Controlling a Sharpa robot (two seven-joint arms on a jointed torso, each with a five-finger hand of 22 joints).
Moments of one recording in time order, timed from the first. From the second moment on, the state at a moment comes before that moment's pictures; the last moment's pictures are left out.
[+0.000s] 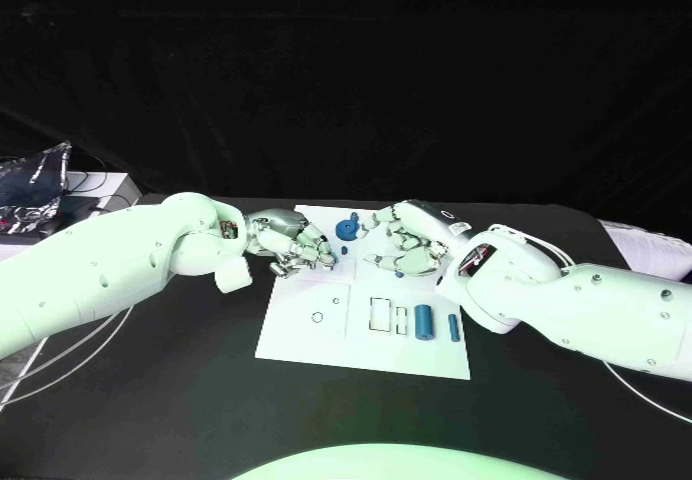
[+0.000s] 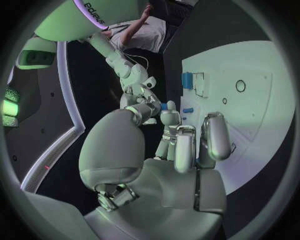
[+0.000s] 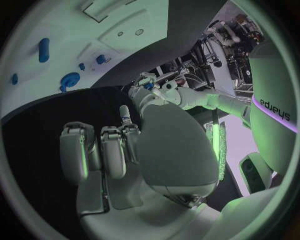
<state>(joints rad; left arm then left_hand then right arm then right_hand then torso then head) 1.15 -0.80 0.09 1.31 -0.64 0.47 0.00 1.18 -0.17 0.69 0.08 0.23 0.88 0.08 0.63 0.58 1.23 0.00 1.12 0.77 1.47 -0.06 1.55 1.31 0.07 1.36 0.05 1.39 1.29 1.21 -0.72 -0.13 1.60 -1.34 -0.52 0.07 1.46 -0.23 0.34 0.20 0.30 0.87 0.16 0.27 0.29 1.46 0.07 1.43 1.31 1.47 0.00 1.54 1.31 0.02 1.47 0.10 1.43 1.31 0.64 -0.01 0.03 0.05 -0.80</state>
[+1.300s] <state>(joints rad) 1.15 -0.79 0.09 1.32 -0.63 0.47 0.02 1.18 -0.17 0.68 0.07 0.23 0.88 0.09 0.62 0.58 1.23 0.00 1.12 0.77 1.47 -0.06 1.55 1.31 0.07 1.36 0.05 1.39 1.29 1.19 -0.66 -0.13 1.60 -1.34 -0.54 0.10 1.47 -0.23 0.35 0.20 0.30 0.87 0.16 0.25 0.29 1.46 0.07 1.43 1.31 1.47 0.00 1.54 1.31 0.02 1.47 0.10 1.43 1.31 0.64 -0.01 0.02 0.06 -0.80</state>
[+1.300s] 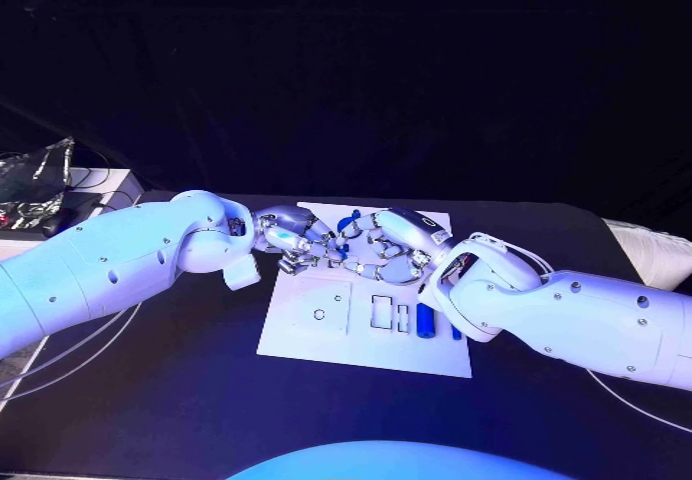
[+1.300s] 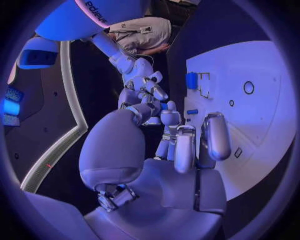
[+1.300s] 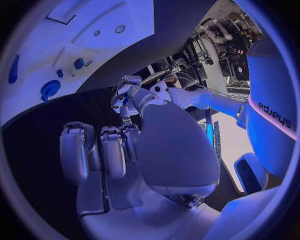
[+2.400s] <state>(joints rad) 1.15 -0.78 0.08 1.30 -0.62 0.45 0.02 1.18 -0.17 0.68 0.07 0.23 0.88 0.09 0.63 0.58 1.24 0.00 1.12 0.77 1.47 -0.06 1.55 1.31 0.07 1.36 0.05 1.39 1.30 1.19 -0.68 -0.13 1.61 -1.34 -0.53 0.10 1.47 -0.23 0.38 0.19 0.30 0.93 0.15 0.25 0.29 1.46 0.06 1.44 1.31 1.47 -0.01 1.54 1.31 0.02 1.47 0.10 1.43 1.31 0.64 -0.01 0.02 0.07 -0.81</state>
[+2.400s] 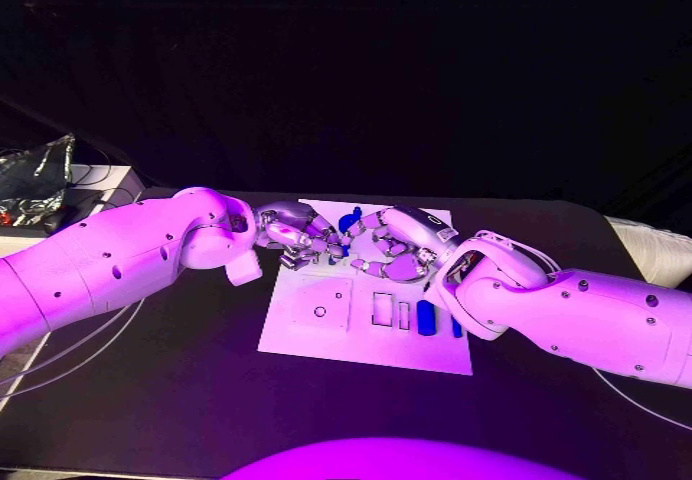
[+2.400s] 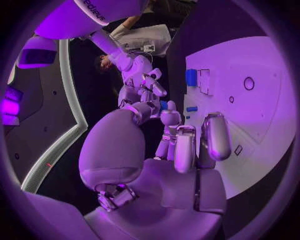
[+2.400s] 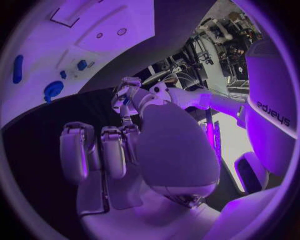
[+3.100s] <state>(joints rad) 1.15 -0.78 0.08 1.29 -0.62 0.44 0.02 1.18 -0.17 0.68 0.07 0.23 0.88 0.08 0.62 0.64 1.24 0.00 1.12 0.77 1.47 -0.06 1.55 1.31 0.07 1.36 0.05 1.39 1.30 1.19 -0.67 -0.14 1.60 -1.34 -0.50 0.09 1.47 -0.23 0.38 0.19 0.29 0.94 0.14 0.25 0.29 1.46 0.06 1.44 1.31 1.47 -0.01 1.54 1.31 0.02 1.47 0.09 1.43 1.31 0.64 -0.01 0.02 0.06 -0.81</state>
